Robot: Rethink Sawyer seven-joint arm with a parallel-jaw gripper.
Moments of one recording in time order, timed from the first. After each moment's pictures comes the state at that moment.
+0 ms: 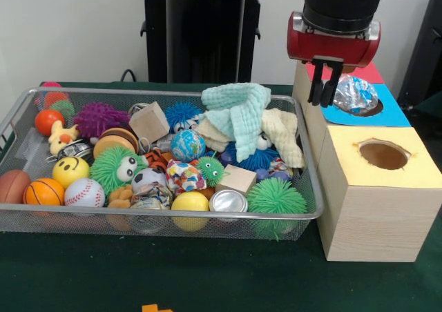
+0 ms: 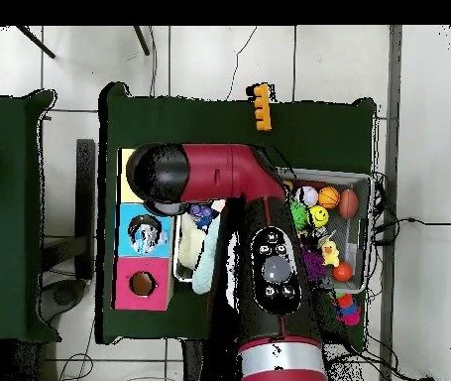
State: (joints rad) arm -0.14 -0.65 0.12 1.38 -0.13 0.94 1.96
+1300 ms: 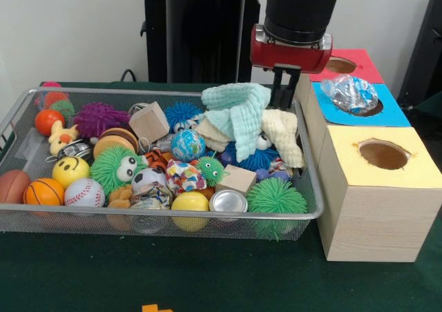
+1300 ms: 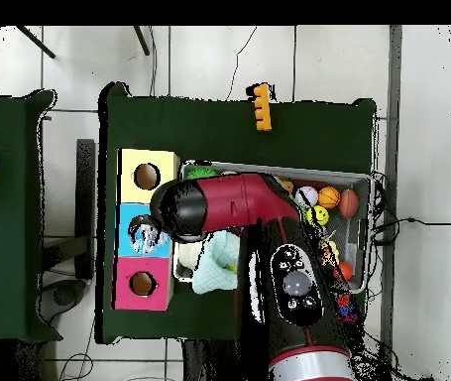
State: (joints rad) arm -0.24 -0.70 0.20 1.57 -0.31 0.81 1.96
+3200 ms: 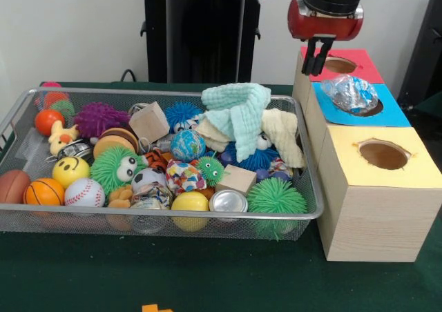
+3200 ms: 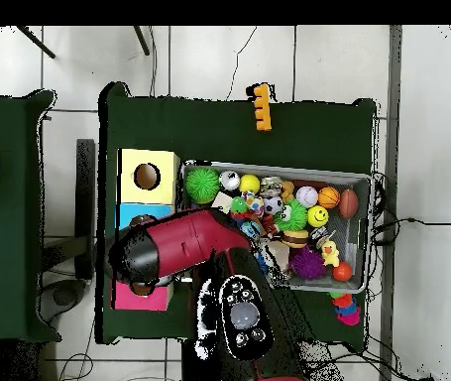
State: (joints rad) arm -0.17 -0.80 0.27 1.78 -0.37 0.76 1.96
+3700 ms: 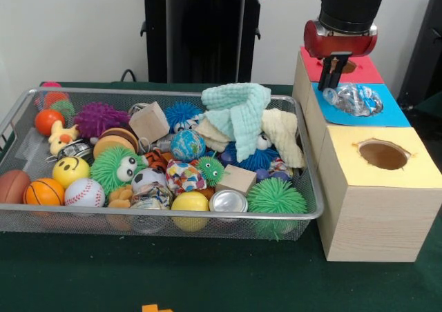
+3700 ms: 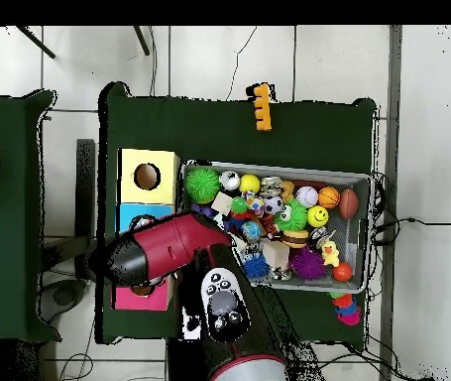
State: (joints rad) arm -0.13 -0.75 0.27 1.77 -0.38 0.67 1.96
